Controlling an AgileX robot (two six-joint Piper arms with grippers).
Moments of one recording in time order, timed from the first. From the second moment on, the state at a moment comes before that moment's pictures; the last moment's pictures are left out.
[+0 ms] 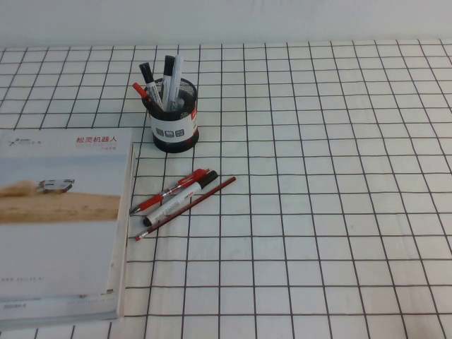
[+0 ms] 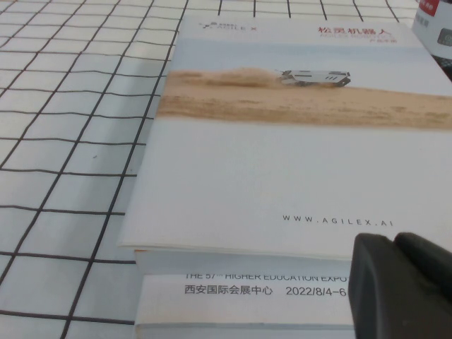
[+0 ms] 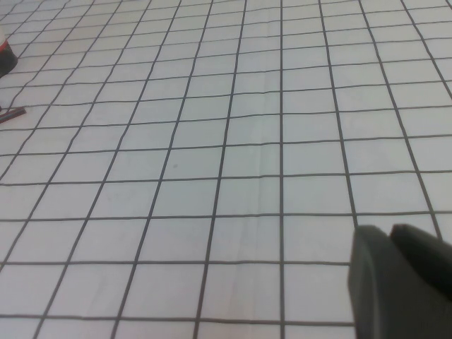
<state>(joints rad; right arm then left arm) 0.12 -0.02 0.03 0.14 0.38 0.03 0.03 -0.01 0.02 -0.11 0.38 0.13</state>
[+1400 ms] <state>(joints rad) 0.12 -0.02 0.03 0.14 0.38 0.03 0.03 -0.01 0.03 -0.55 0.14 0.02</state>
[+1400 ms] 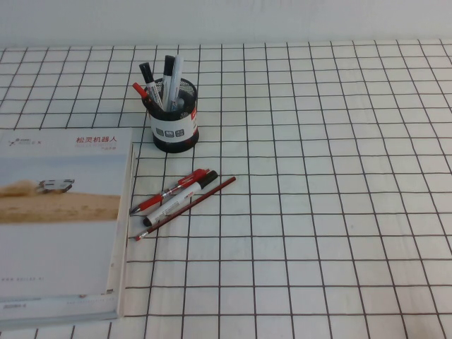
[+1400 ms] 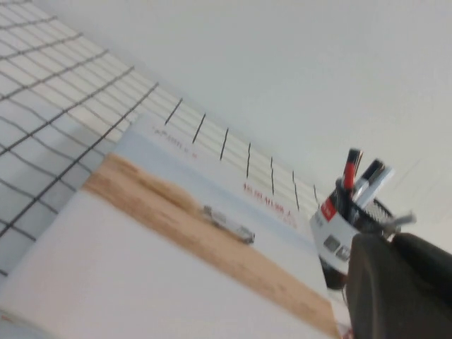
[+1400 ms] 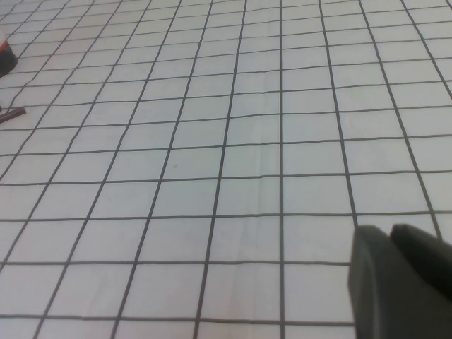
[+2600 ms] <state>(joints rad) 0.12 -0.02 0.03 0.14 0.38 0.03 0.01 0.84 -0.56 -0.61 0.12 0.26</state>
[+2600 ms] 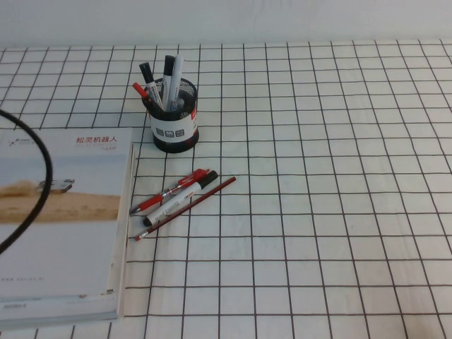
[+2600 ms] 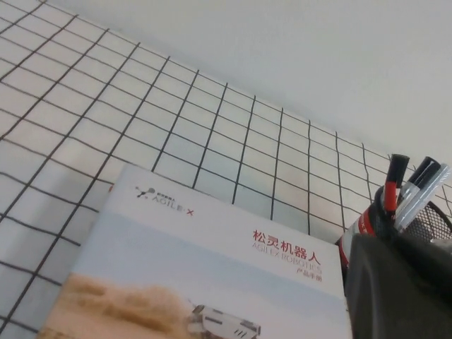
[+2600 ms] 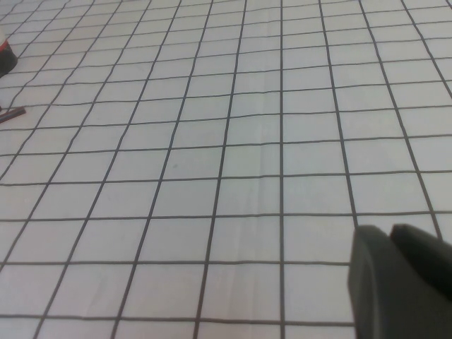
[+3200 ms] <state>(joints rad) 0.12 -0.02 0.03 0.14 0.38 0.03 -0.47 1.37 -0.62 -0.49 -0.60 0.06</state>
